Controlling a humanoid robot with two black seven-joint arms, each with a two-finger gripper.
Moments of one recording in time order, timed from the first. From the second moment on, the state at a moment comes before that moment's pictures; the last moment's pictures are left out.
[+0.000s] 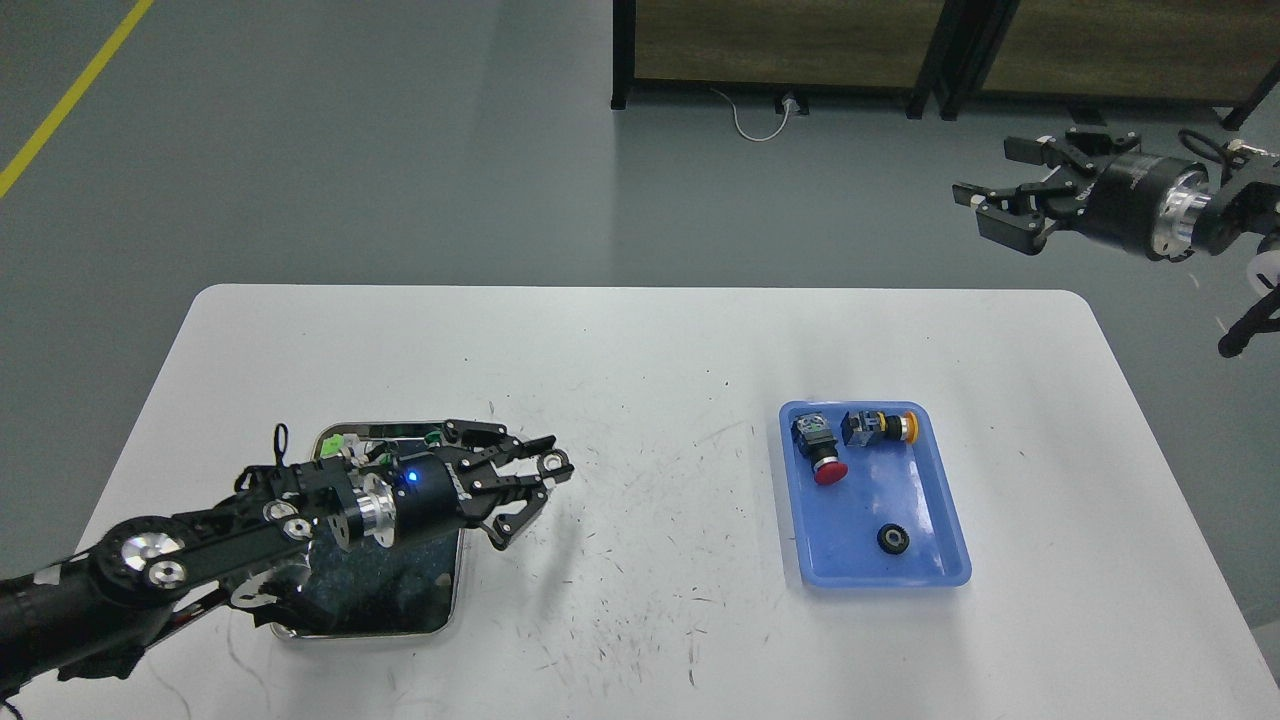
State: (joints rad) left arm -0.72 0.54 -0.13 -1.16 0.62 -0.21 -0.28; right arm 1.07 -0.73 0.23 0.65 -0.52 0.58 0.21
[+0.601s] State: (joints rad) left arm -0.46 0.74 -0.12 -1.29 0.66 -0.17 -0.28; right arm 1.06 -0.57 0.06 0.66 -0.58 0.58 0.20
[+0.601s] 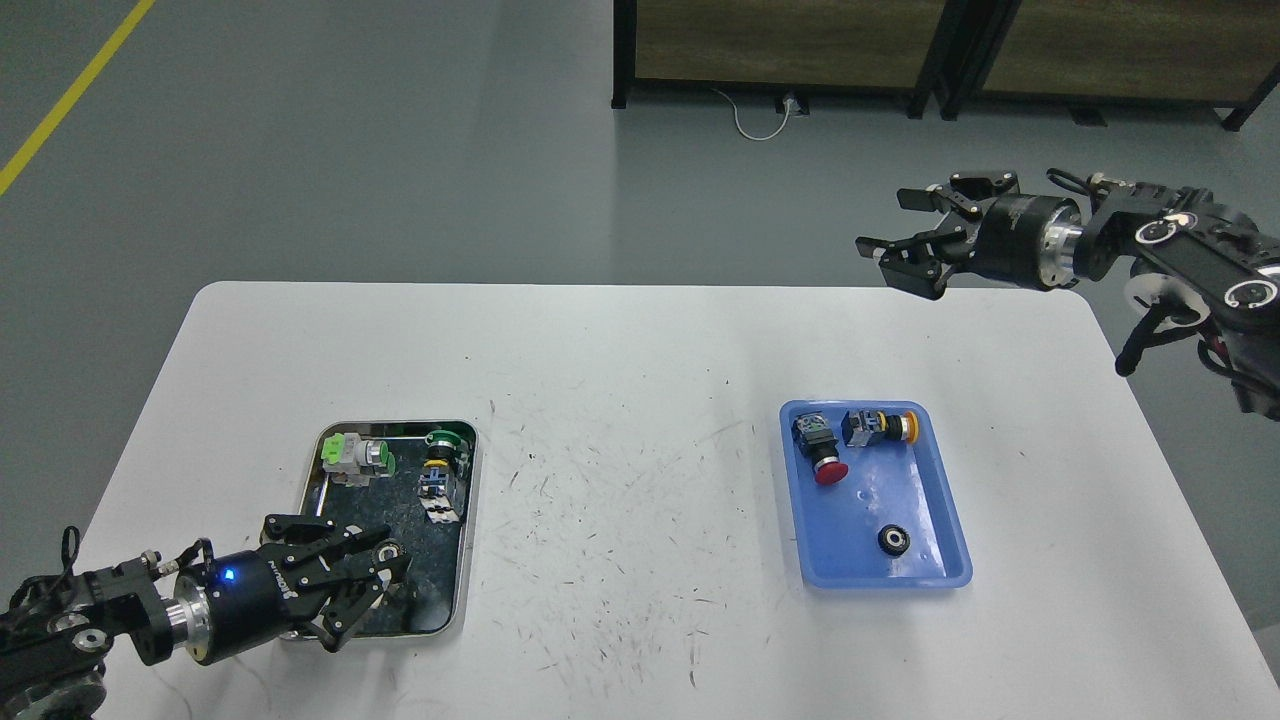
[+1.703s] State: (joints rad) left arm -0.41 0.72 -0.17 -1.26 0.60 -0.09 -0.26; right arm 0.96 -0.63 -0.29 0.88 -0.66 0.58 0.17
